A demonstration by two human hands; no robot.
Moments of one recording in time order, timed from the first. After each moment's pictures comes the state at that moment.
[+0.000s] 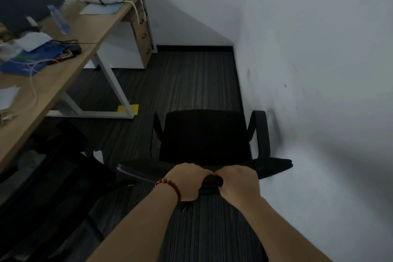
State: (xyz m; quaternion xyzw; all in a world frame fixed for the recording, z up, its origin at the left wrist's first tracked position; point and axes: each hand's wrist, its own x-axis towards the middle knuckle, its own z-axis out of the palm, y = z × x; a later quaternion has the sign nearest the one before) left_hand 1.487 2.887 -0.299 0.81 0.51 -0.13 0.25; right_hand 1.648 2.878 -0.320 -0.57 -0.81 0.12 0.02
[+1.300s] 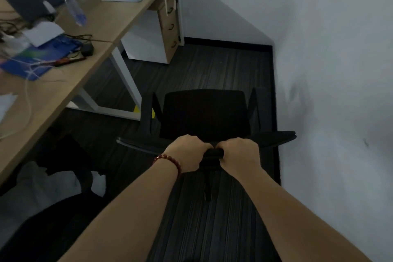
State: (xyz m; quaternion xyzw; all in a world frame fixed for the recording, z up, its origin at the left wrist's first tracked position) left_hand 1.375 3.180 -0.315 0.78 0.59 -0.12 0.17; right_hand 1.527 3.194 -0.316 -0.50 -0.86 0.05 -0.01
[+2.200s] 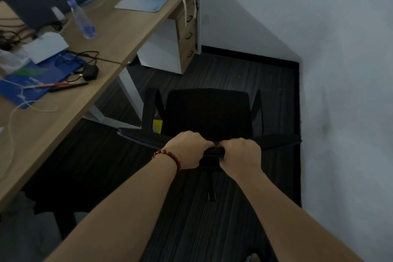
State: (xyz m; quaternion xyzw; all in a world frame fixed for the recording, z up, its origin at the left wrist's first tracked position) left_hand 1.267 3.380 -0.310 0.77 0.60 -0.12 0.17; right_hand 1.416 3.399 -0.314 -0.49 -0.87 0.07 0.01
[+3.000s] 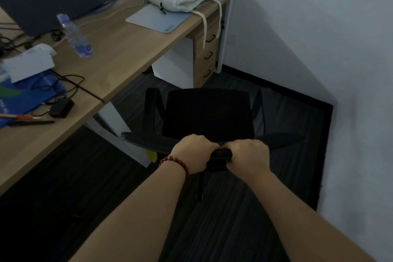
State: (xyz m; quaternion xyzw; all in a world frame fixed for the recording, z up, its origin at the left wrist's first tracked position) left_hand 1.229 3.661 -0.314 0.69 0.70 -0.05 0.16; right_hand 1.370 3.727 -0.336 -0.36 -0.93 0.01 0.09
